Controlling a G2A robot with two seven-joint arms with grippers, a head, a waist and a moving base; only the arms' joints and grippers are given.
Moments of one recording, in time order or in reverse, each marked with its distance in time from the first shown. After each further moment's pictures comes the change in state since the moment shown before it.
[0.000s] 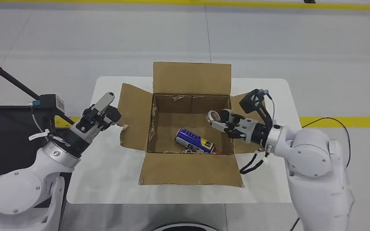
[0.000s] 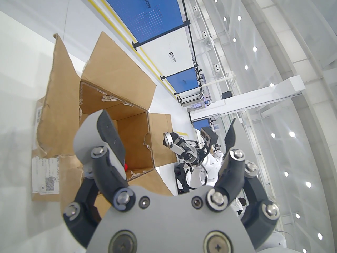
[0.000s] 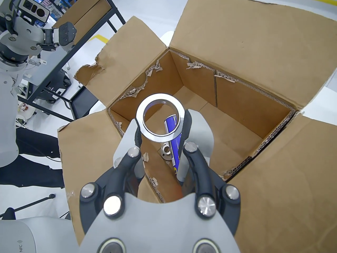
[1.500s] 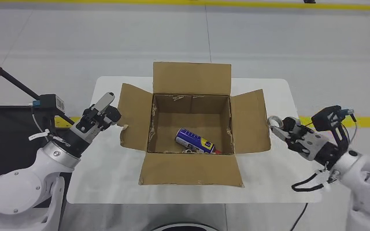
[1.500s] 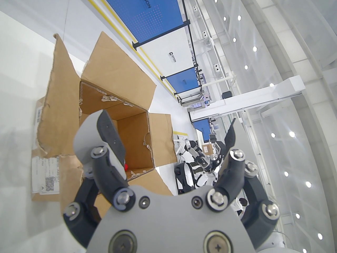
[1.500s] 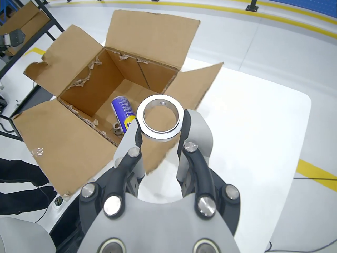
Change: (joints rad) left arm 0.000 0.000 0.000 0.000 0.000 0.000 0.000; right arm -0.332 0.108 0.511 -0.258 -0.027 -0.048 0.033
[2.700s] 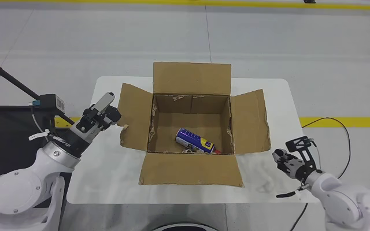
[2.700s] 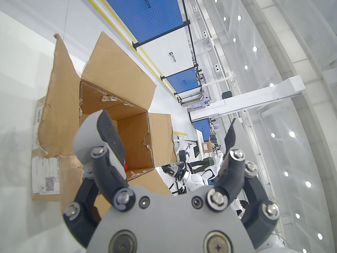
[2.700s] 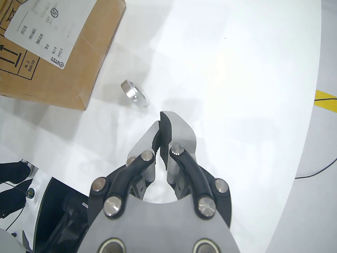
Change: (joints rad) left arm 0.000 0.000 0.000 0.000 0.000 0.000 0.000; right arm -0.190 0.025 -0.120 0.258 -0.319 -0.005 -0.258
